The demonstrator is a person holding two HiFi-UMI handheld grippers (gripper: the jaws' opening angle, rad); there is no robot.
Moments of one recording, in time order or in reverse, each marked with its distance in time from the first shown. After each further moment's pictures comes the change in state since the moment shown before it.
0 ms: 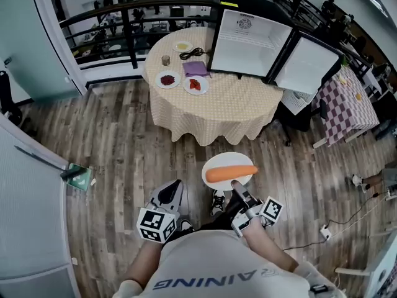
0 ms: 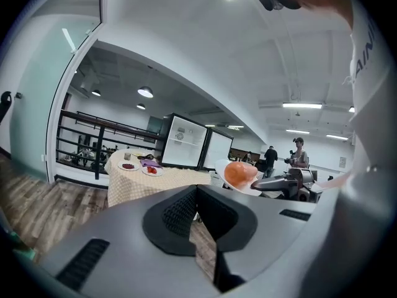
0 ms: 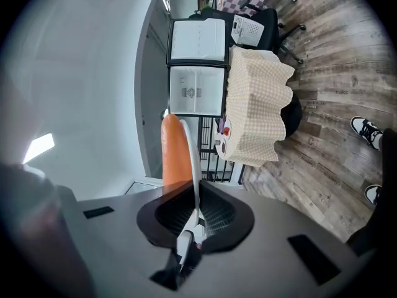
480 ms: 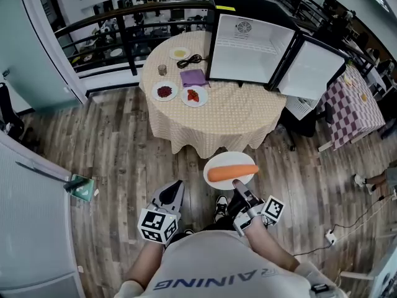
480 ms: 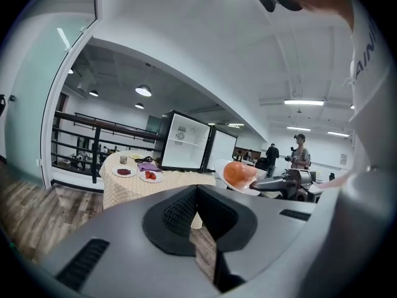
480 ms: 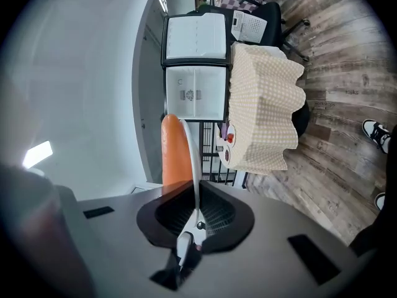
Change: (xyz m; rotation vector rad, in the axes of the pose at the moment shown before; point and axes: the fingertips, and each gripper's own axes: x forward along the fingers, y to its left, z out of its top) left arm 0.068 0.027 0.022 0.019 0.013 0.001; right arm 0.054 -0.006 0.056 0.018 -0.008 0.020
